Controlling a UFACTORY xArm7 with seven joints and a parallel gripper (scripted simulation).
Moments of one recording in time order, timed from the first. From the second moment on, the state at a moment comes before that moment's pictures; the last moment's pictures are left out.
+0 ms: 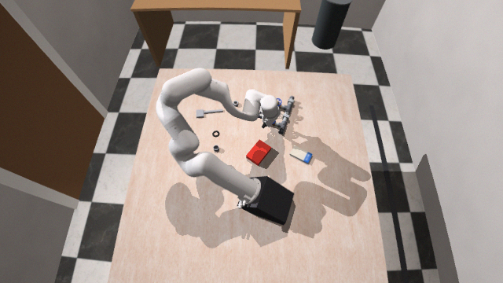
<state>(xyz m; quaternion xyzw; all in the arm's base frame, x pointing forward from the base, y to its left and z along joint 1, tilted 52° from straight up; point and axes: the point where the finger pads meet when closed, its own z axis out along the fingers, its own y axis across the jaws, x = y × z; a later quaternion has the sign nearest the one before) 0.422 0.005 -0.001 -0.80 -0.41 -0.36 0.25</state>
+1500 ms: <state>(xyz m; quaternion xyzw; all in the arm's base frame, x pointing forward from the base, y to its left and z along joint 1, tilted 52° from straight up) 0.422 0.005 0.000 -0.64 -0.62 -0.44 0.12</state>
